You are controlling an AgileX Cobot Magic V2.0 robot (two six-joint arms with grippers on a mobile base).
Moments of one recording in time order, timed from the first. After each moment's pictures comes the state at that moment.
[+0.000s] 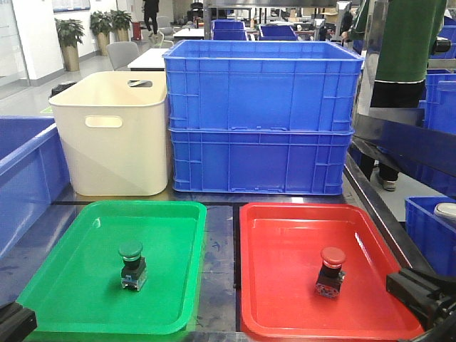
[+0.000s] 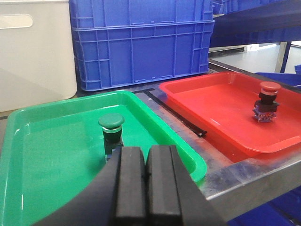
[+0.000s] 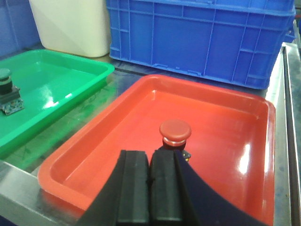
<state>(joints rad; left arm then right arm) -0.19 0.73 -0.33 0.92 -0.34 -0.90 0.02 0.94 -0.51 -1.33 -0.37 1.20</state>
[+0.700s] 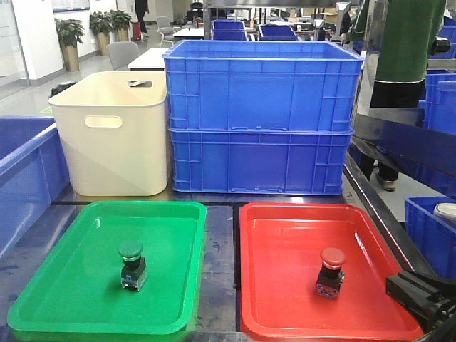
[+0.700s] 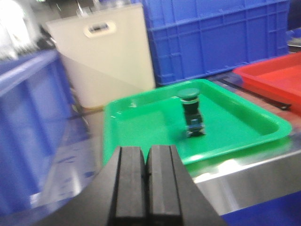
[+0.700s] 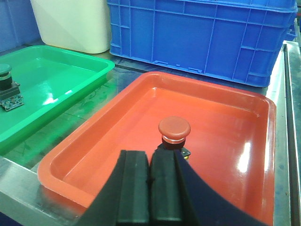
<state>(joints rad) -0.17 0.26 -0.05 0.08 -0.15 0.09 0.02 0.94 -0.51 -1.34 -0.37 1.20</state>
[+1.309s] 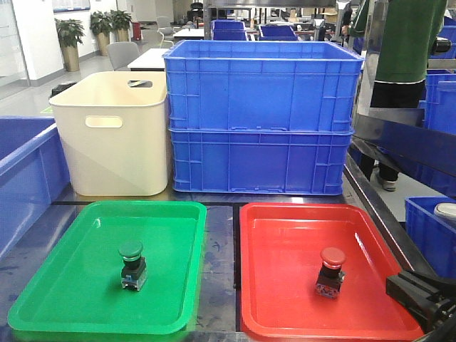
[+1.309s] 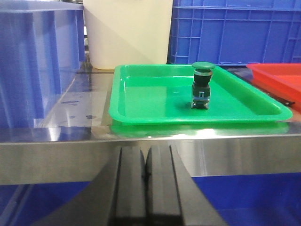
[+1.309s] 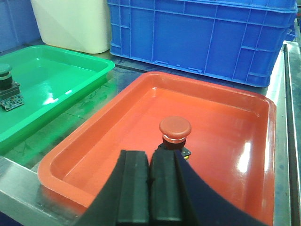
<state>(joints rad) -0.14 -0.01 0.02 0.10 0.13 -0.18 0.02 0.94 -0.51 -1.34 -0.37 1.20</state>
